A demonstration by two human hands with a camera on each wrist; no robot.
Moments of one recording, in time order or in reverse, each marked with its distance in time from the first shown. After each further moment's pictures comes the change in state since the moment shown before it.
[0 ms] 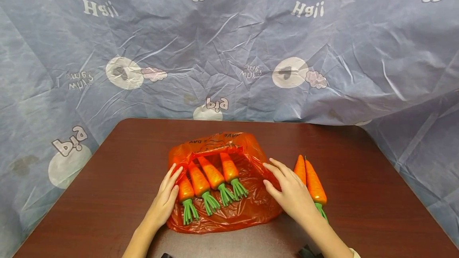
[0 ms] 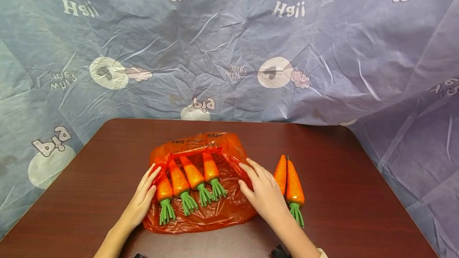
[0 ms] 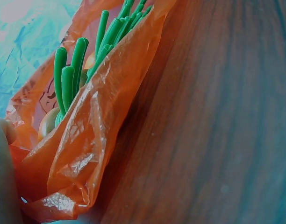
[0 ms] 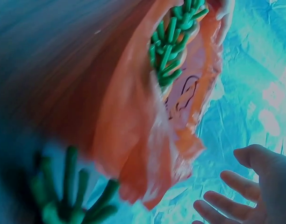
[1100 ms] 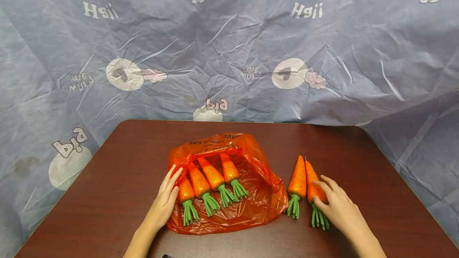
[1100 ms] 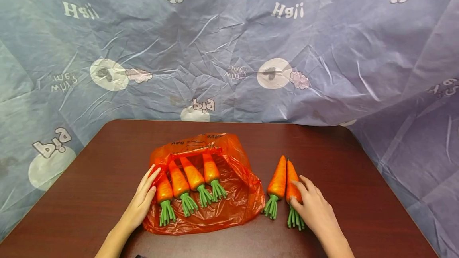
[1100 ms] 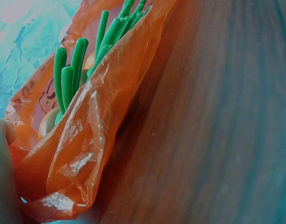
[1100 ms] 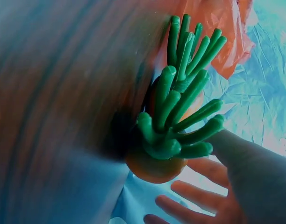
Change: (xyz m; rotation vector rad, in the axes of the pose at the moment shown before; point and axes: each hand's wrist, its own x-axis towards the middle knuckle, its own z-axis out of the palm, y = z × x) left_hand -0.001 0.000 -0.001 -0.001 -0.014 -0.012; right_hand -0.049 0.096 -0.028 -0.112 -0.189 0.257
